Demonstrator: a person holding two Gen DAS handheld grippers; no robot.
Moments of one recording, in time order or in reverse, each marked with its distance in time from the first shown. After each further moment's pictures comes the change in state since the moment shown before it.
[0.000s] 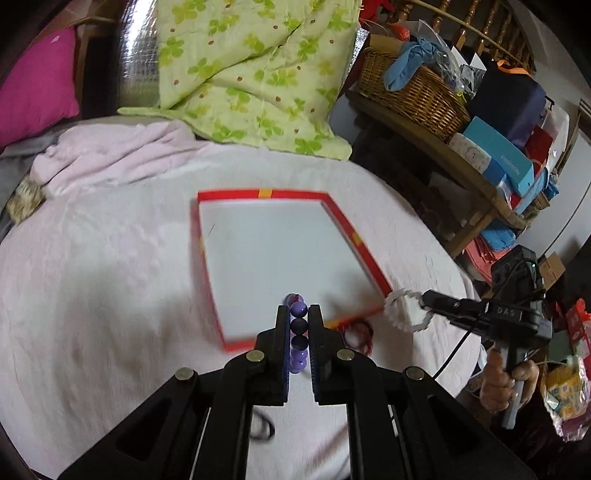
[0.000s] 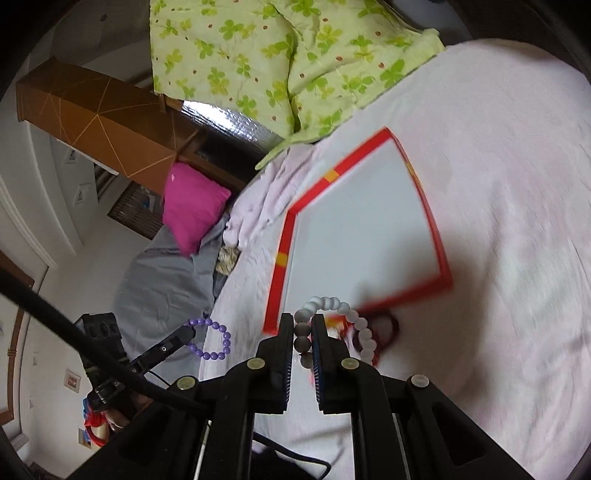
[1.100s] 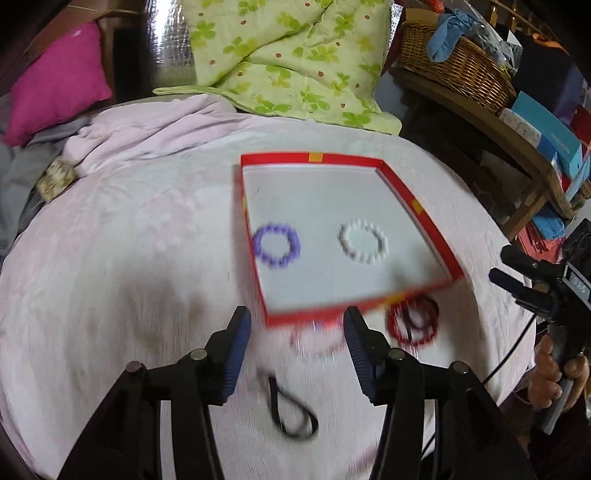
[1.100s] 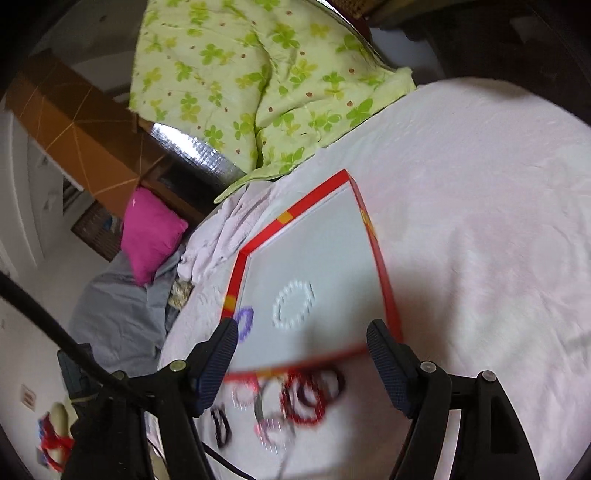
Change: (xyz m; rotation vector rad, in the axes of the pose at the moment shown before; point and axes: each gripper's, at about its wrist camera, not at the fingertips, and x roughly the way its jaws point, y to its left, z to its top) left arm 0.030 0.005 -0.053 -0.019 0.053 0.233; right arm -0.006 -0.014 0.002 -0.047 -0.141 -0.189
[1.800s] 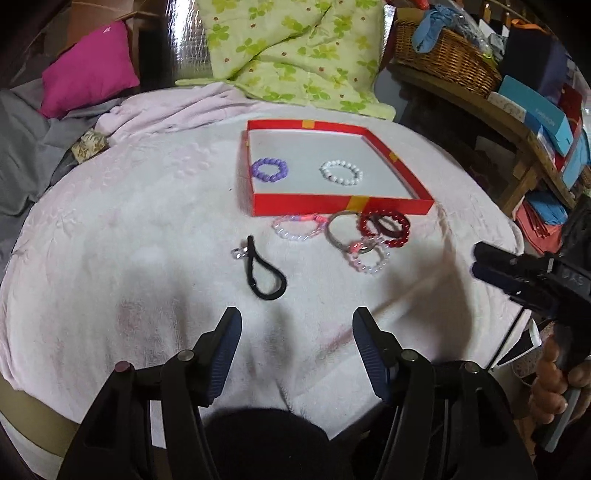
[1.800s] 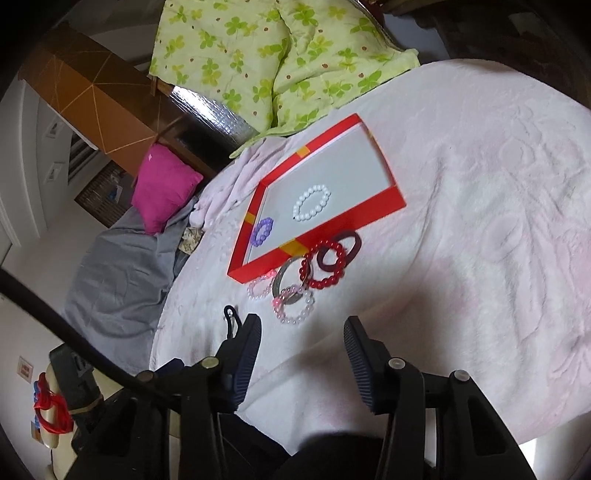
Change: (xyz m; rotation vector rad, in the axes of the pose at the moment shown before) left arm -0.048 -0.039 -0.107 -0.010 -0.037 0.052; right arm -0.044 0.020 -0.105 -0.045 0.089 0.004
